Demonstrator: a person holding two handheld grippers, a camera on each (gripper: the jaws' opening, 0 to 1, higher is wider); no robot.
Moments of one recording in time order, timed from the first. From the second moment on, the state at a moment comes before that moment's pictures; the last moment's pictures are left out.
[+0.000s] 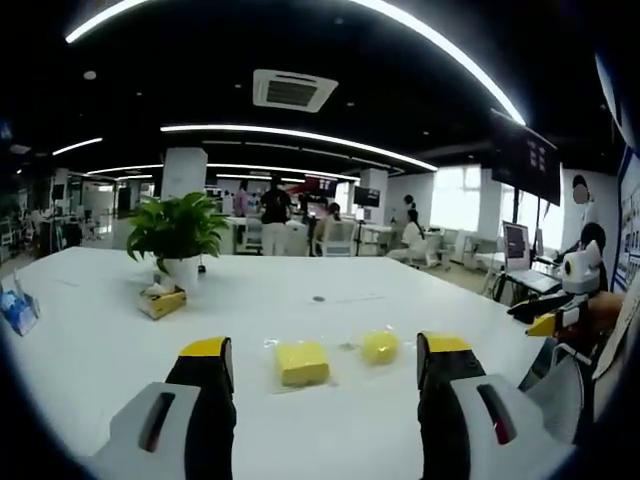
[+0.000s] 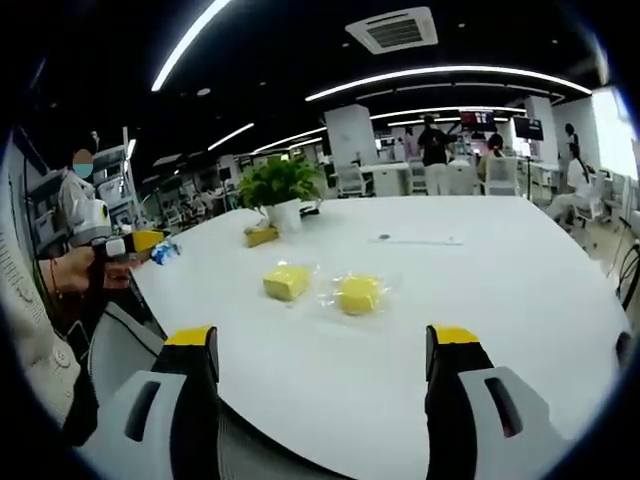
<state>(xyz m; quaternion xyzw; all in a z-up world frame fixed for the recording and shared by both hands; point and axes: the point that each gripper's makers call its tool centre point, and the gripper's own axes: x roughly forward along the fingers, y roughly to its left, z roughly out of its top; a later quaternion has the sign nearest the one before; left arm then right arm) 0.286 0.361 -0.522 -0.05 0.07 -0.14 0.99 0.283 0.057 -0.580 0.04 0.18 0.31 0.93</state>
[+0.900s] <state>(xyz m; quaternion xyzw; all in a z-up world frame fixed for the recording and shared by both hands) 0.284 0.372 -0.511 -0.02 0.05 -0.12 0.99 0.283 0.061 -0.585 0.04 0.19 0.31 0.93</state>
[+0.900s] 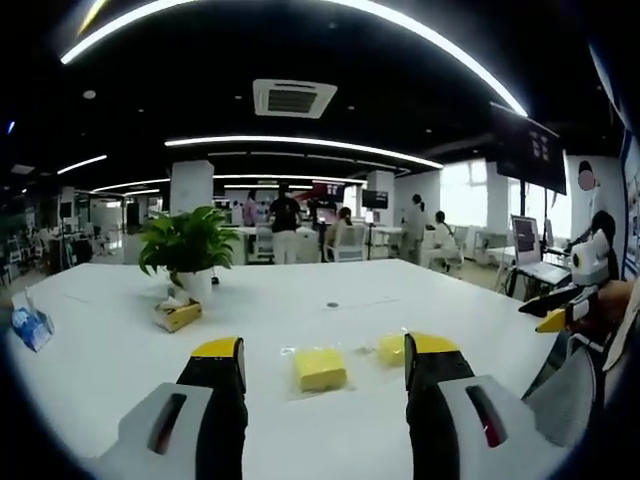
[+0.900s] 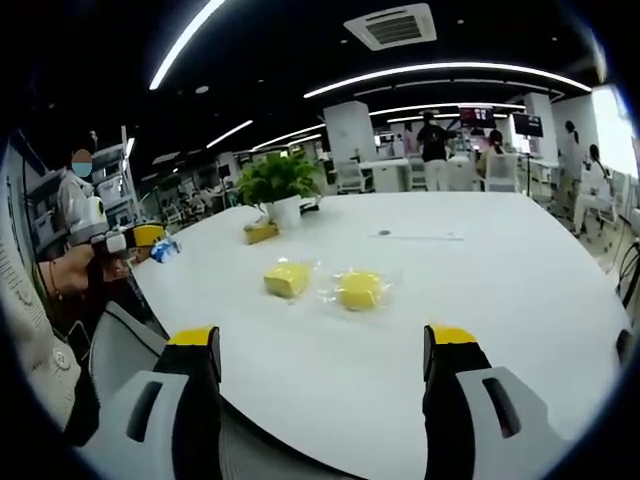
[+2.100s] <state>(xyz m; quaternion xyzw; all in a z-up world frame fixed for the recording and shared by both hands) 0.283 0.383 -0.515 -0.08 0.12 -0.14 0.98 0.277 0.074 -0.577 0.04 0.21 0.33 0.92</state>
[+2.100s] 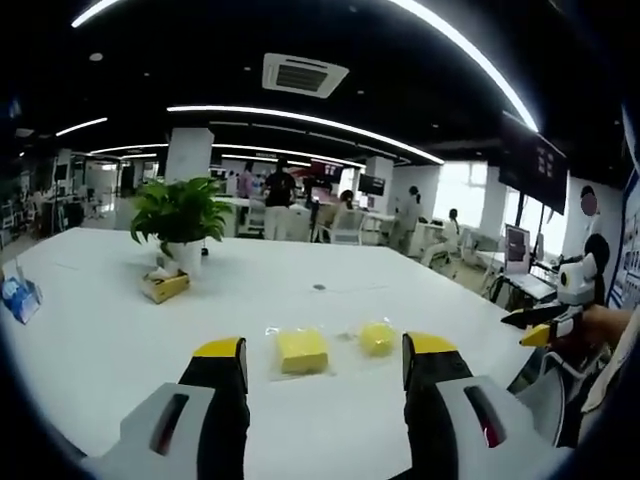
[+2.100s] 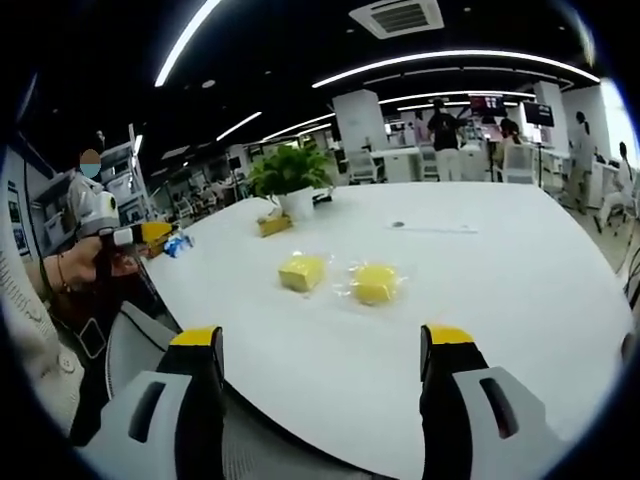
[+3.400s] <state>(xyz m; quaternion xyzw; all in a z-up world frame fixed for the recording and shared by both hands) 0.482 0.405 -0.612 -0.32 0.22 -0.19 0.90 0.311 0.081 -0.593 0.06 0.27 0.26 0.93</state>
